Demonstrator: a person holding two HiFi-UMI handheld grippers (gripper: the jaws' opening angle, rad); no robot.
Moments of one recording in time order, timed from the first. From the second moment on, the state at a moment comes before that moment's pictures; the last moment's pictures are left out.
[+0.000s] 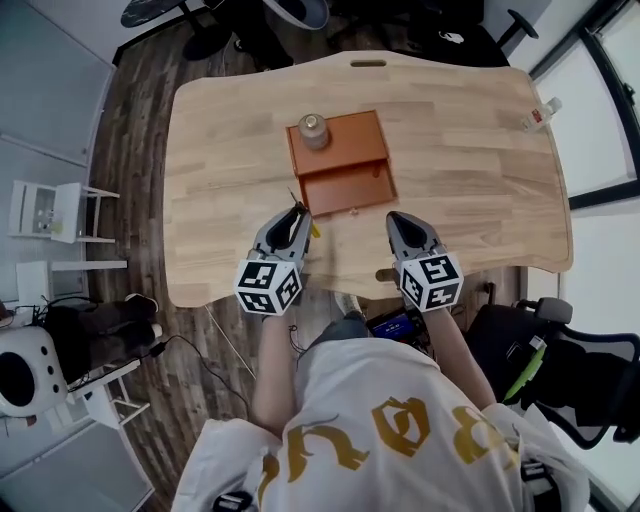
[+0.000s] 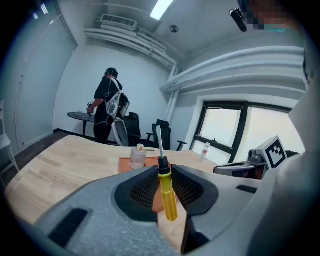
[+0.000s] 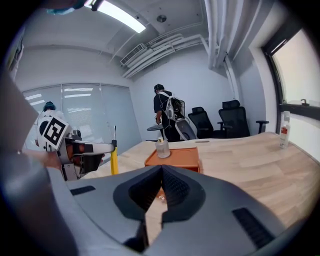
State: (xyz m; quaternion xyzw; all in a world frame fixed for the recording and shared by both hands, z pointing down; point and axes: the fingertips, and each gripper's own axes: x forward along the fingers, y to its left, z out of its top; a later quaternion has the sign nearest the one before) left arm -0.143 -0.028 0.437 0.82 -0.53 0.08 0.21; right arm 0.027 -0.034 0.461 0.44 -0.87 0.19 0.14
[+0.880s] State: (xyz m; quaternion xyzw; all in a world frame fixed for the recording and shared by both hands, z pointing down) left arm -0.158 -0.094 0.433 0.83 -0.51 0.07 0.19; right arm 0.018 -0.080 0.463 0.45 -0.86 0.19 0.13
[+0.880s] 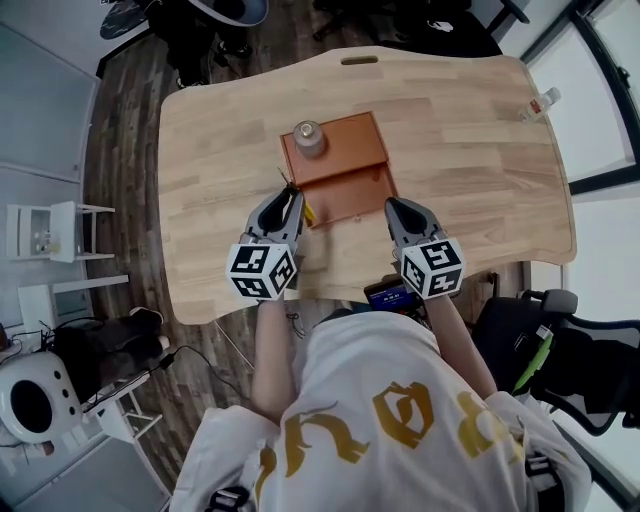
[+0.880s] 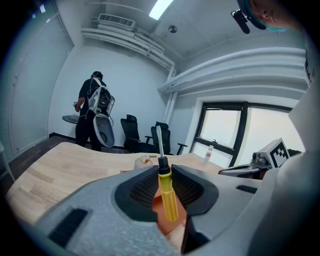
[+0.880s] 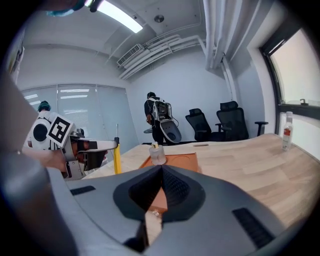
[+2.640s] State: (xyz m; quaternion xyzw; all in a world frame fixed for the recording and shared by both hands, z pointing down) left arm -0.135 -0.118 0.541 0.83 -0.46 0.25 0.20; right arm 0.027 -0.127 0.535 0.44 -0.84 0.26 0.16
